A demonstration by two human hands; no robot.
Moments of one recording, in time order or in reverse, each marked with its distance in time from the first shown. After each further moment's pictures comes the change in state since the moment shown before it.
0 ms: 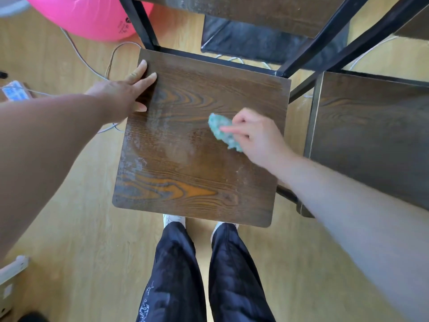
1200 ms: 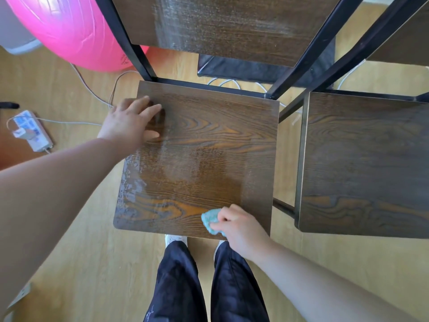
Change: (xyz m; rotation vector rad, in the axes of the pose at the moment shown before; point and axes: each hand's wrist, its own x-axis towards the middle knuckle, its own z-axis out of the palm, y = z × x) left_hand -0.015 0.028 0.001 -0.082 0.274 0.003; right_hand -0.125 -0.006 0.089 -0.078 -0.298 -0.014
